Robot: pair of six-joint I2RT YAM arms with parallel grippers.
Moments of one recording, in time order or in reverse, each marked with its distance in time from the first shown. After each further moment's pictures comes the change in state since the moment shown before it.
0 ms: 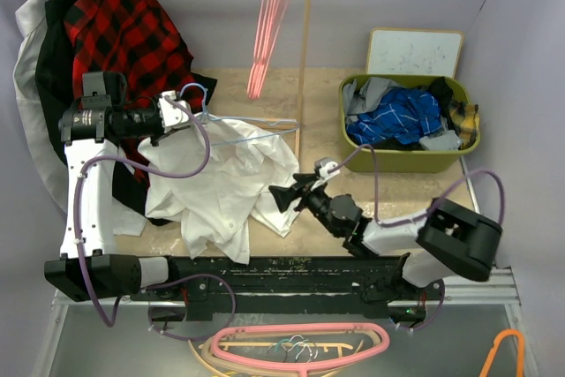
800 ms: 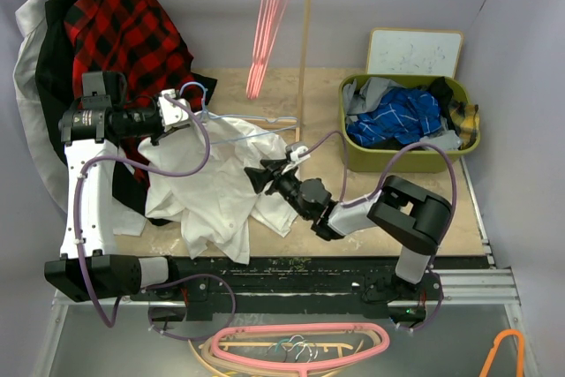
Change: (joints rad) left arm 0.000 -0.002 -0.002 0.013 -0.002 -0.027; right arm -0.010 0.360 0.311 0.150 -0.040 -0.002
